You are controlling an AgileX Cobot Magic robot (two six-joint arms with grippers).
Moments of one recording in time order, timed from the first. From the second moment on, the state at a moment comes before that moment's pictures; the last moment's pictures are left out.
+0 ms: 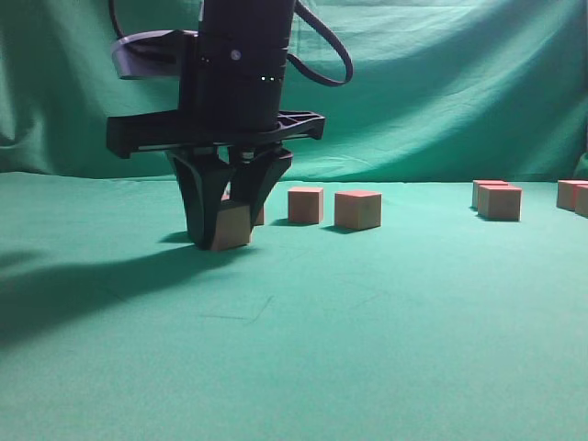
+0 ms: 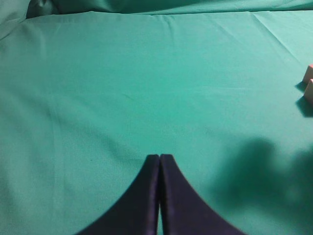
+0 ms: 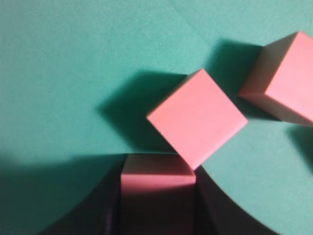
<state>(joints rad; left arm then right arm) -0.01 -0.01 0.02 0.02 0.35 0.01 0.82 2.15 -1.60 -0.11 0.81 0.07</state>
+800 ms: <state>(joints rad) -0.01 -0.01 0.02 0.02 0.35 0.01 0.82 2.15 -1.60 -0.12 0.82 0.12</state>
